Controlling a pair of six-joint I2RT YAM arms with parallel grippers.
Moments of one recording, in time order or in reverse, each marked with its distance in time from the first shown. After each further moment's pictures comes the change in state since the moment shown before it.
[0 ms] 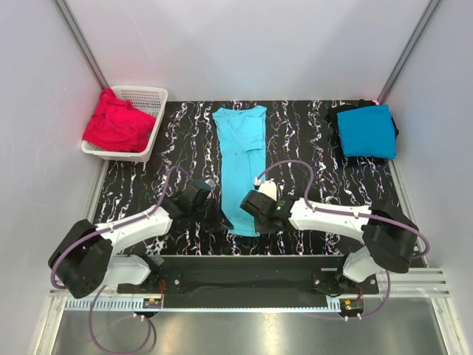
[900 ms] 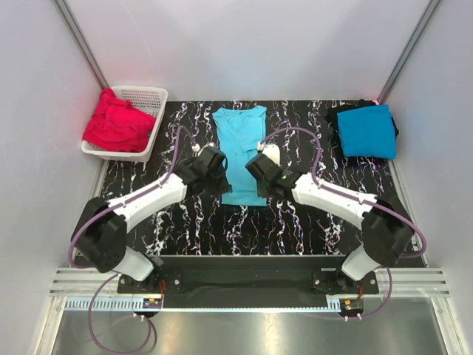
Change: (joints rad) left arm 0.028 0.221 0.439 -0.261 -0.360 0.117; right arm -0.199 0.072 0.232 0.006 0.129 -0.275
